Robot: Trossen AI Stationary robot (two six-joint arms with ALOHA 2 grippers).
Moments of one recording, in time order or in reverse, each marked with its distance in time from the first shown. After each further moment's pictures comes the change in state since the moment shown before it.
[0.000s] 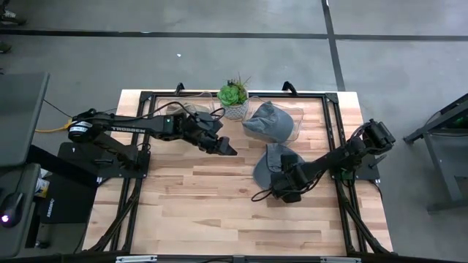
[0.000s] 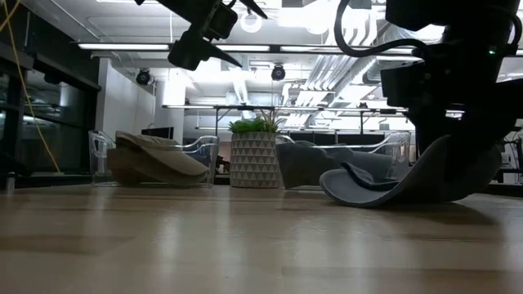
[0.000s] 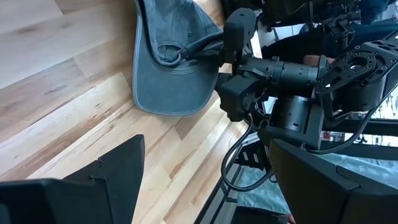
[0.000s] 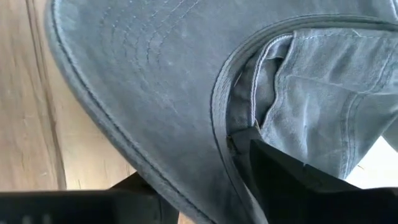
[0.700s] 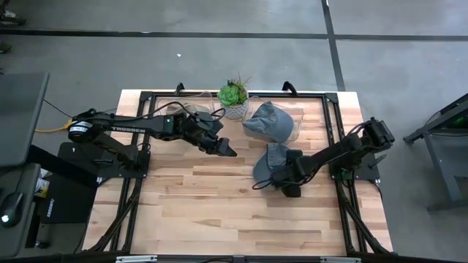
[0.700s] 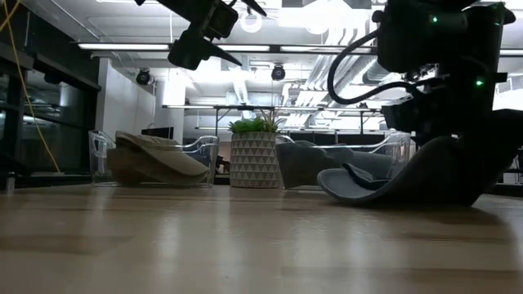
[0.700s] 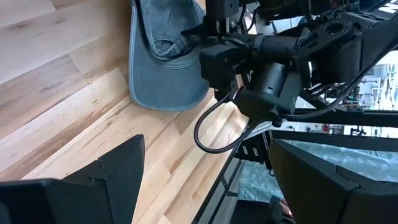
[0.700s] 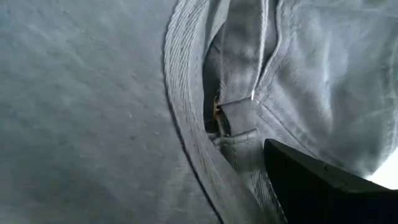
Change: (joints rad) left arm 0.000 0.000 0.000 0.000 0.025 0.018; right arm -0.096 -0.002 -0.110 0.057 -0.113 0.088
